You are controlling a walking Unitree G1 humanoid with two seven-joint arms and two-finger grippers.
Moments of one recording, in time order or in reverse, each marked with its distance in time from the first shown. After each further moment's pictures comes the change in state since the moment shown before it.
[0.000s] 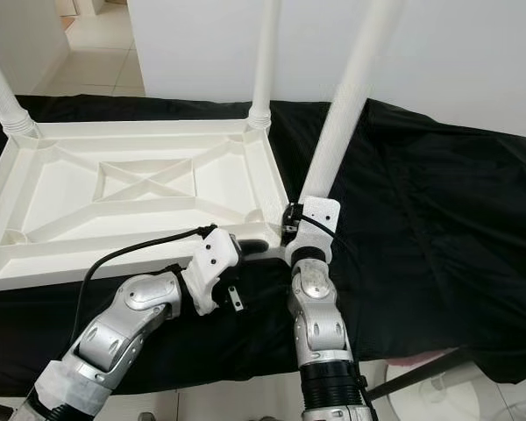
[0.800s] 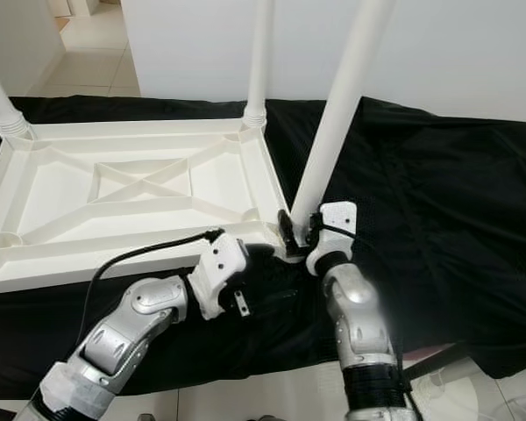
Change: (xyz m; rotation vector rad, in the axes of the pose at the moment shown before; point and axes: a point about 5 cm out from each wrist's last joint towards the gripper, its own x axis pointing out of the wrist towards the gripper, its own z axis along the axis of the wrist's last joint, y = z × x) left arm 0.003 -0.007 -0.002 -0.009 0.005 -0.033; right arm 0.009 -0.044 0.003 -0.118 -0.008 0.416
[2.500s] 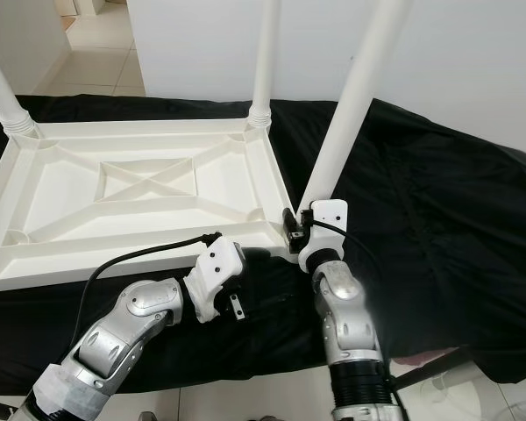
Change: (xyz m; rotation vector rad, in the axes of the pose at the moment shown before) left arm -0.005 0.000 -0.002 0.004 0.027 -0.001; right arm 0.002 0.031 -0.003 0.087 0.008 -0.352
